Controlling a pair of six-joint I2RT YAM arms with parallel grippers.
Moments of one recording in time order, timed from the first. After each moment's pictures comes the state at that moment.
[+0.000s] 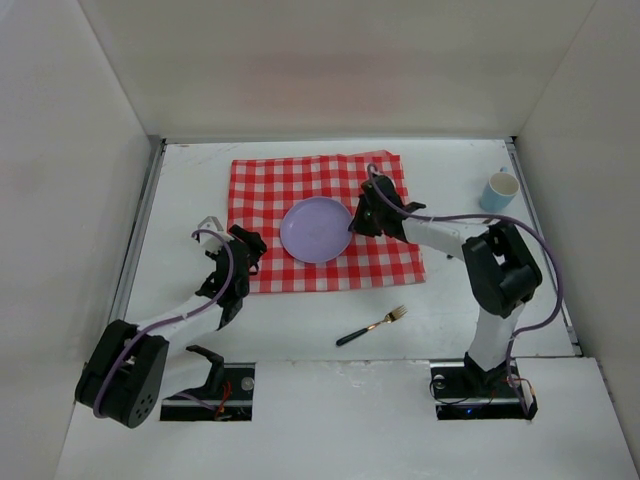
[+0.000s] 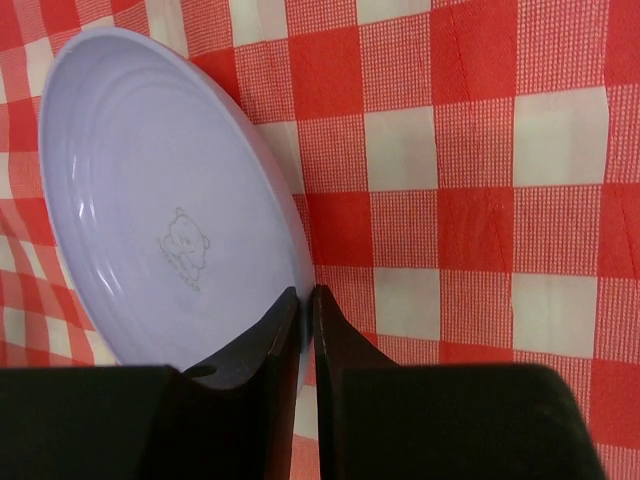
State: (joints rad) left arm -0.42 1.14 0.30 0.48 -0.54 -0.84; right arm 0.56 1.84 1.20 -0.16 0.03 0.72
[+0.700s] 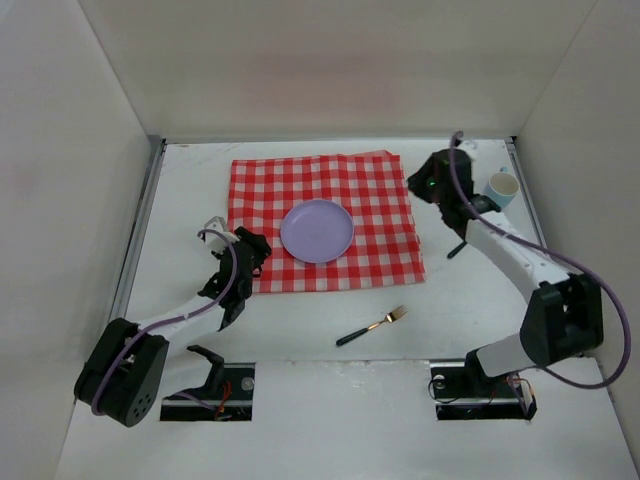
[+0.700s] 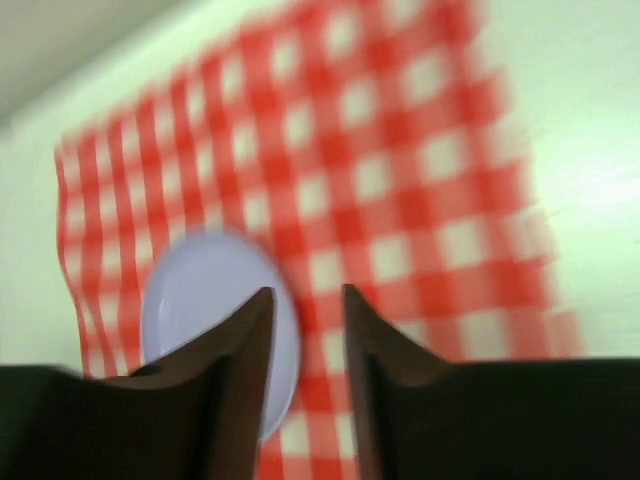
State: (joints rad) left arm -0.45 1.15 0.30 0.48 -0.52 -0.84; right arm 0.38 1.50 1.13 -0.15 0.16 0.68
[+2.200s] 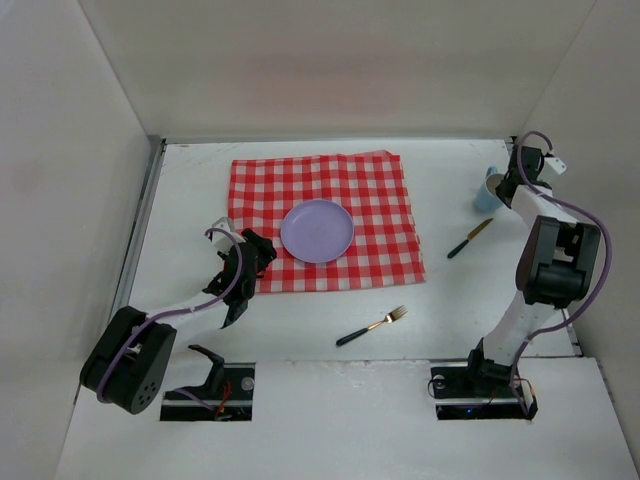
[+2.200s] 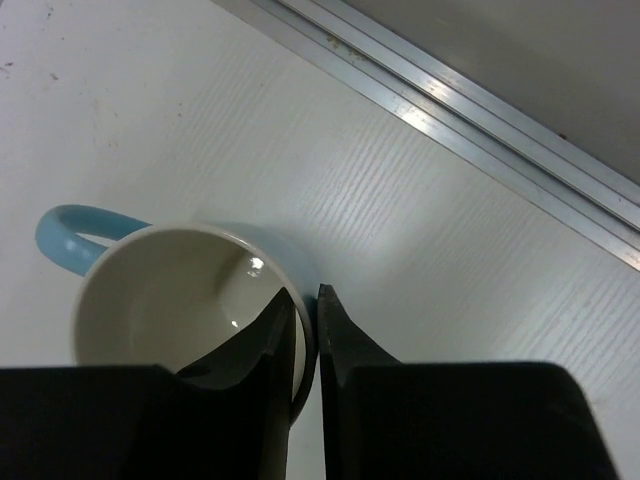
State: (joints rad) left arm -0.47 1.22 0.30 0.50 -0.47 -0.83; right arm -0.25 1.85 1.33 -0.21 0.41 0.62
